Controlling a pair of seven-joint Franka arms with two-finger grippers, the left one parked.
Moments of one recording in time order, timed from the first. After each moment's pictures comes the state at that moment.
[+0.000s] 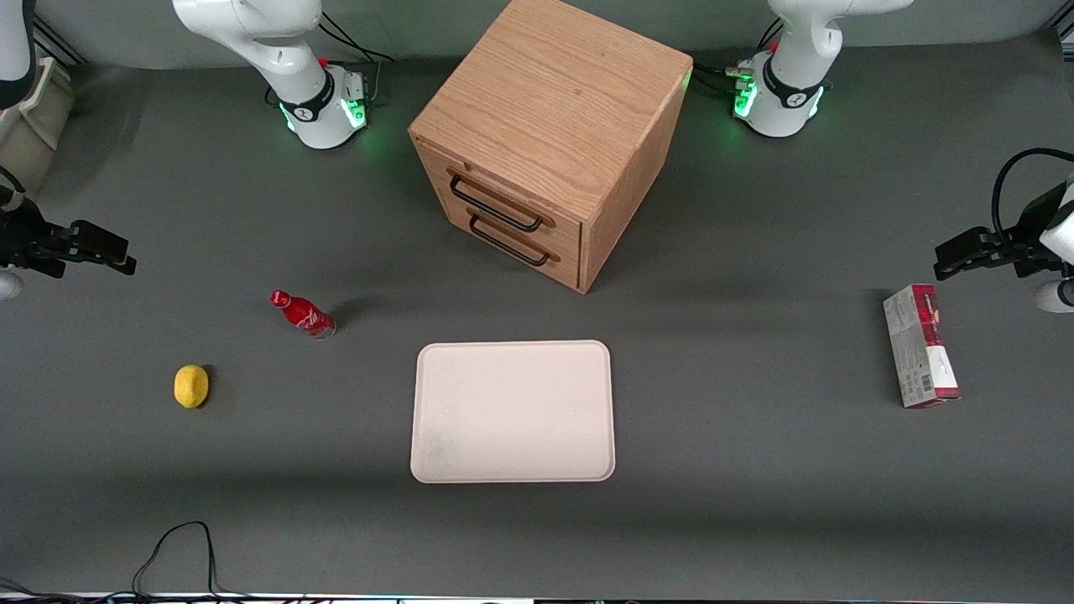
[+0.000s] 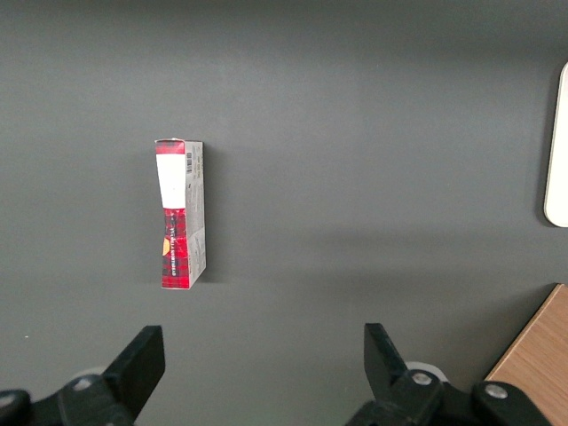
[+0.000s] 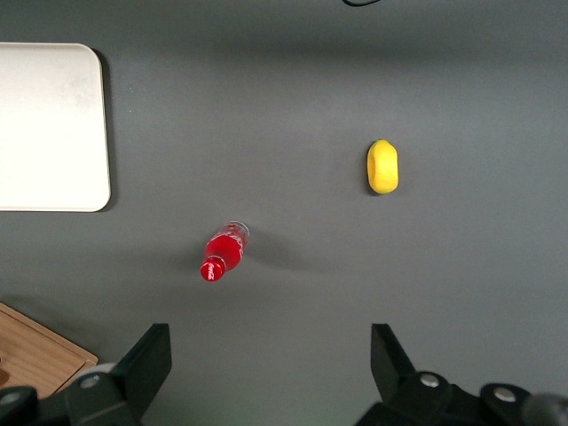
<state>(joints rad) -0.02 0.05 -0.04 -1.55 -0.01 1.59 -0.07</state>
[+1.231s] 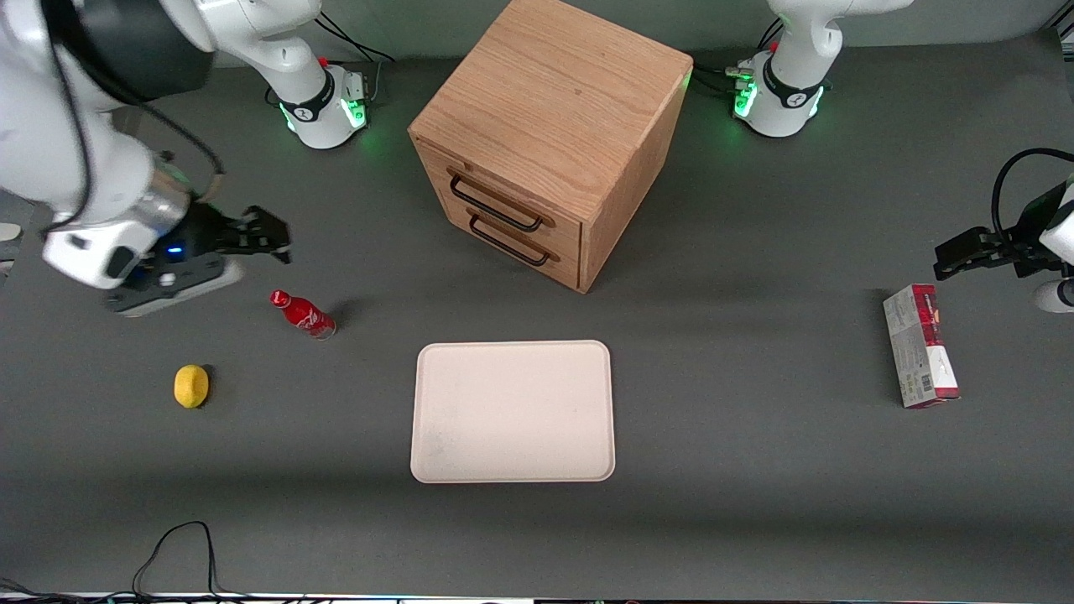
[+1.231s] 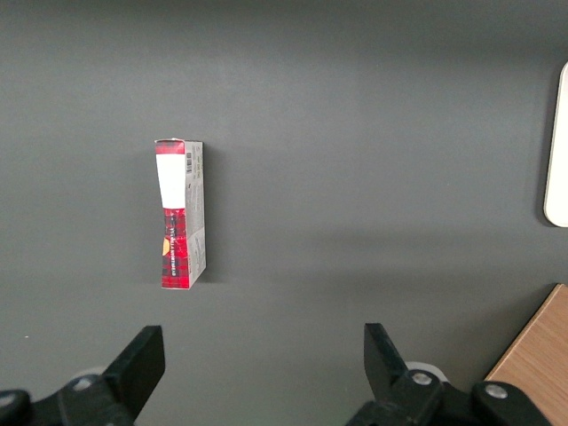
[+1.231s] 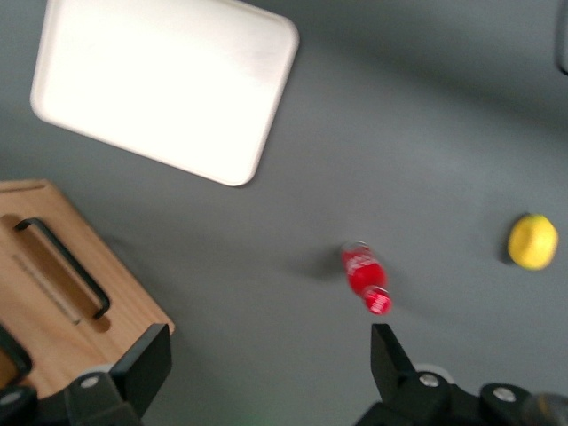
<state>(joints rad) 0.33 0.15 -0.03 -1.49 0.04 1.59 -0.06</state>
